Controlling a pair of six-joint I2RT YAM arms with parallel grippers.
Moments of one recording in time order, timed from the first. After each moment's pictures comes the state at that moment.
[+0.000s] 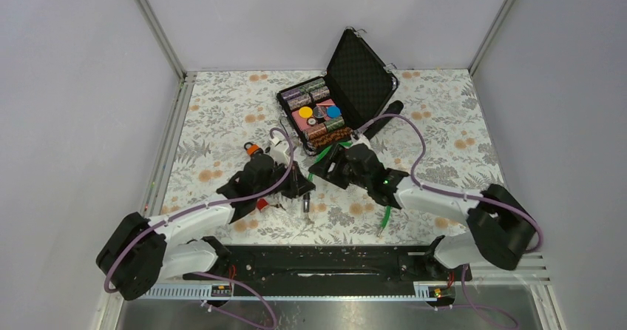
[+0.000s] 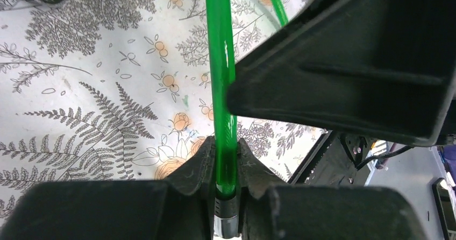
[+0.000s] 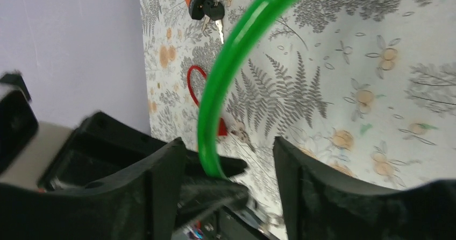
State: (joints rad) left arm -0.70 1.15 0.46 0.23 0.30 -0.55; right arm 0.85 1.43 0.73 0.17 0.03 1.16
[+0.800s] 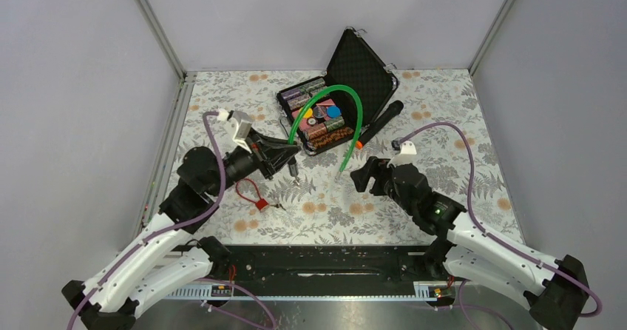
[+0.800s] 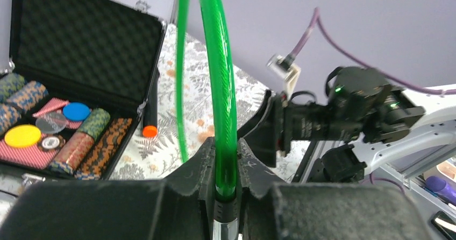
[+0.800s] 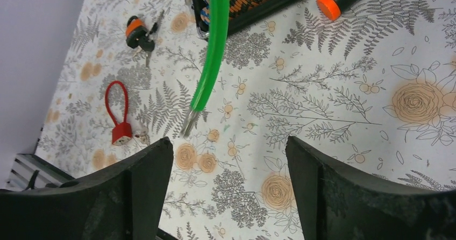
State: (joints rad) left arm -0.70 0.71 0.79 0.03 0.28 -0.37; right arm 0.81 0.78 0.51 -0.14 0.28 0.68
